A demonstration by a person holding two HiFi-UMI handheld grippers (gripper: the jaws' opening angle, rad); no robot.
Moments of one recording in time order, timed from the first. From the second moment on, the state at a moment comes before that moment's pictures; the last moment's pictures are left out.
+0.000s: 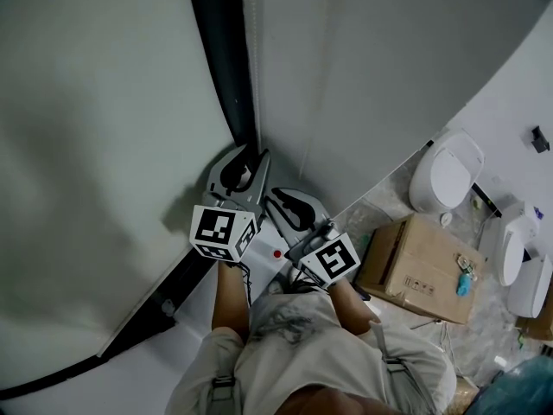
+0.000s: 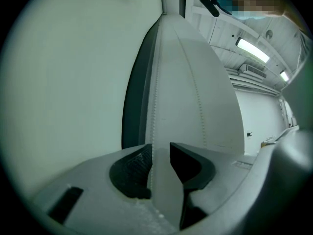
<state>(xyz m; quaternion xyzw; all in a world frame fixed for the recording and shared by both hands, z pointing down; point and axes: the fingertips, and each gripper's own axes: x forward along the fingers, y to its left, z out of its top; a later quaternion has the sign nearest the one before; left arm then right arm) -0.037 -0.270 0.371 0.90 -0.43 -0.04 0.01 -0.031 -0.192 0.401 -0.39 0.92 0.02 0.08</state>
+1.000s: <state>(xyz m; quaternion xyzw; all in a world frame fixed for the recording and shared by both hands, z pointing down) -0.041 -0.284 0.374 0.87 -0.50 -0.02 -0.02 -0.016 -0.182 0.392 -0.37 0.92 0.02 0.10</state>
